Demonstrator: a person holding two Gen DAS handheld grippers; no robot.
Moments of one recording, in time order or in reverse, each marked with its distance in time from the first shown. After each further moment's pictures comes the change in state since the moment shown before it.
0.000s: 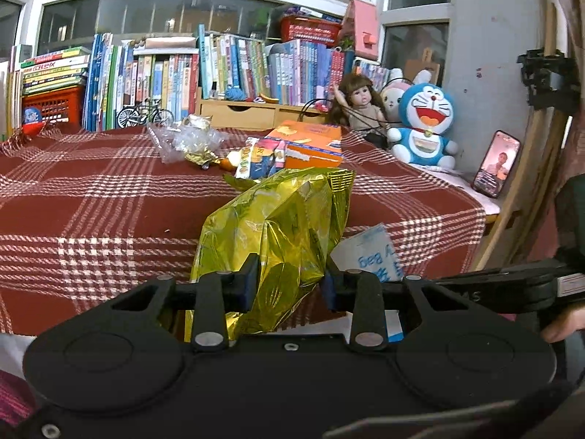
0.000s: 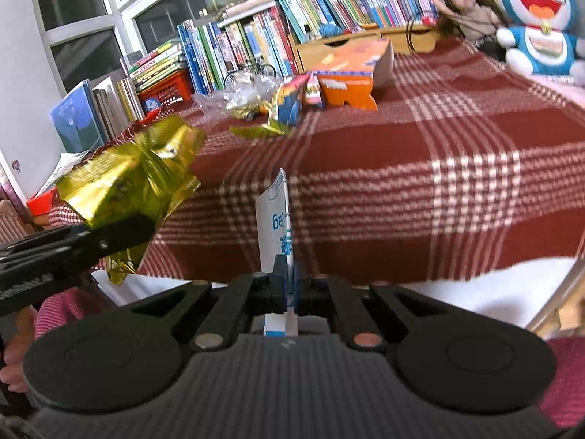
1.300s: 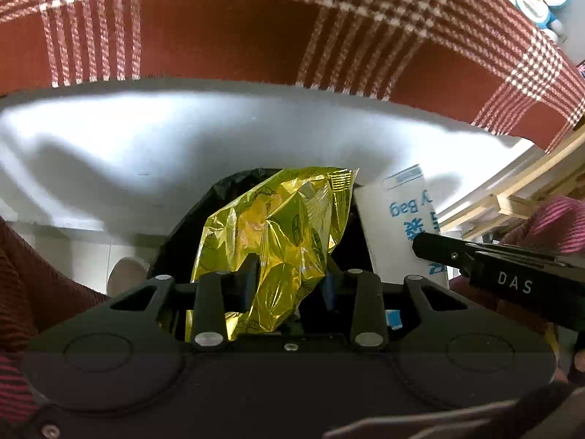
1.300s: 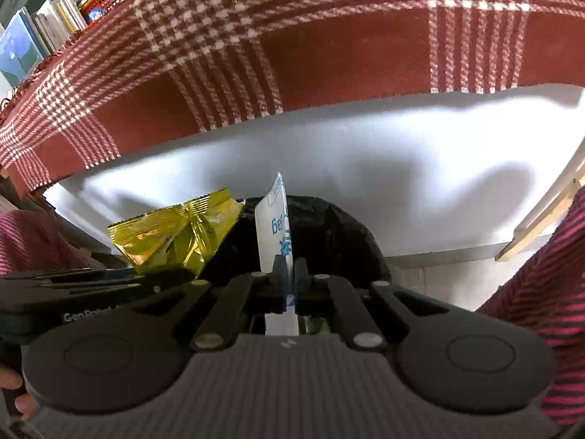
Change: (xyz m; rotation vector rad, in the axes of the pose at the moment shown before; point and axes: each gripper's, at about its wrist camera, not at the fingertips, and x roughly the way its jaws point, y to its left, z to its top) left arm 0.109 0.031 -0.132 -0.253 0.624 0.136; right arm 0.079 -0.019 -0.096 0.114 0.331 -0.081
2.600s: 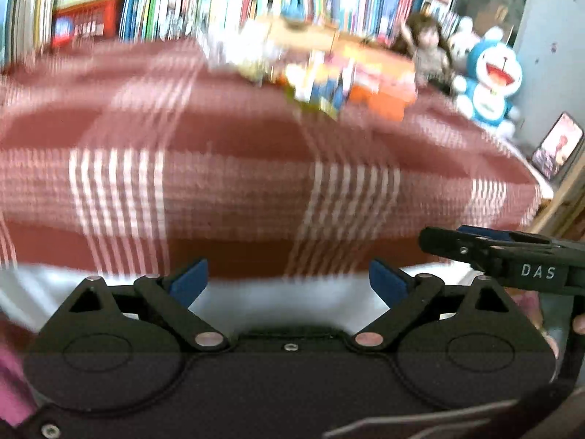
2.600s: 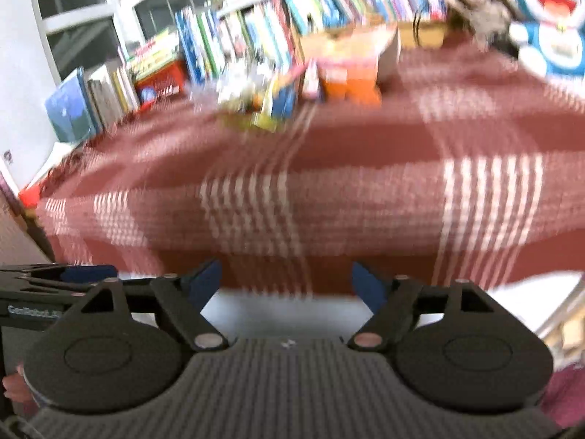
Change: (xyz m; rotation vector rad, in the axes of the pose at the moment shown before) left arm -0.117 -0.009 0.084 0.092 -0.386 -0.025; right arm -0.087 0.018 0.092 -0.166 -0.345 0.051
